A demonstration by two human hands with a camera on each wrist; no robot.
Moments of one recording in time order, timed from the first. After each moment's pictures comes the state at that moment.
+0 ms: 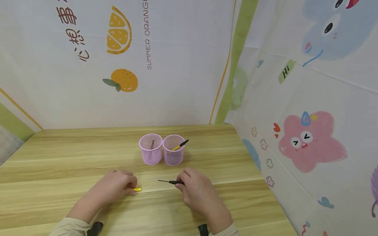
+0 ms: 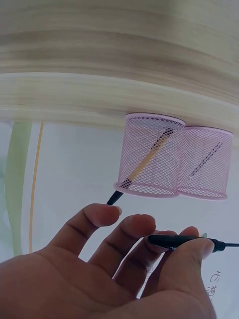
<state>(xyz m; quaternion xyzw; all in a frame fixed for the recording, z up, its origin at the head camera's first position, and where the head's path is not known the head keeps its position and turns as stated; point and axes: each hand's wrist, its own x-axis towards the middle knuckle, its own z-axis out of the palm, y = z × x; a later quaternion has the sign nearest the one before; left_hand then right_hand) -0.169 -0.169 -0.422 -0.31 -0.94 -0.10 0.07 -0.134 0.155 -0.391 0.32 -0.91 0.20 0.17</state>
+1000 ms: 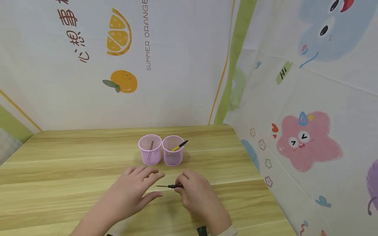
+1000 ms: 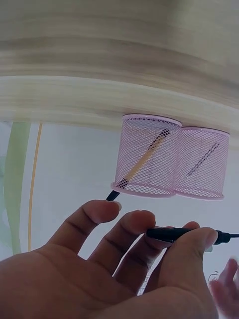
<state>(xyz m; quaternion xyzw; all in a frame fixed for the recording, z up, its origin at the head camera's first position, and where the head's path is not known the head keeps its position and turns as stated) -0.116 -0.094 -0.366 -0.35 -0.89 -0.05 0.27 -0.127 0.154 -0.392 0.32 -0.92 0.18 0.18</state>
